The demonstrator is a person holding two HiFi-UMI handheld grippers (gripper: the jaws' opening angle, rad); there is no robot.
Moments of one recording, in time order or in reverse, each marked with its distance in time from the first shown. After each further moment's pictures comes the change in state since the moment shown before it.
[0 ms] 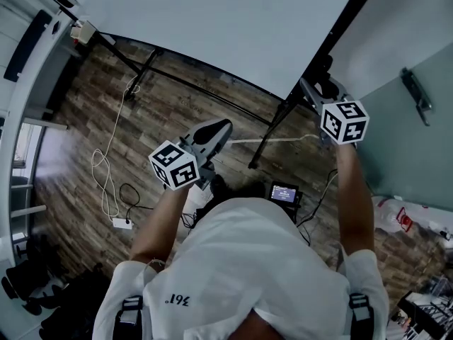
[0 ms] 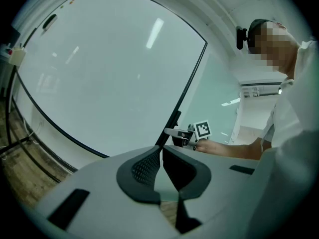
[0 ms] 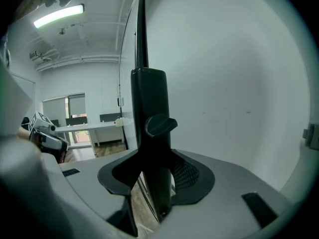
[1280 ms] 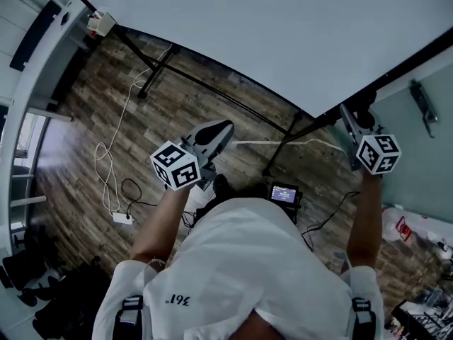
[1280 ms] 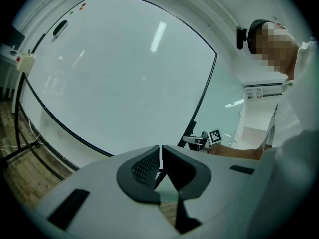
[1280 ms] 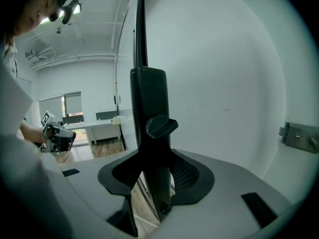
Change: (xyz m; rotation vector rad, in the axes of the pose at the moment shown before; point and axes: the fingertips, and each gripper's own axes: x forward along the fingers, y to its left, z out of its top) left arm -0.022 0.015 0.005 -0.008 -0.017 0.037; right arm -0.079 -0.040 -0.021 0.016 0.027 -0.055
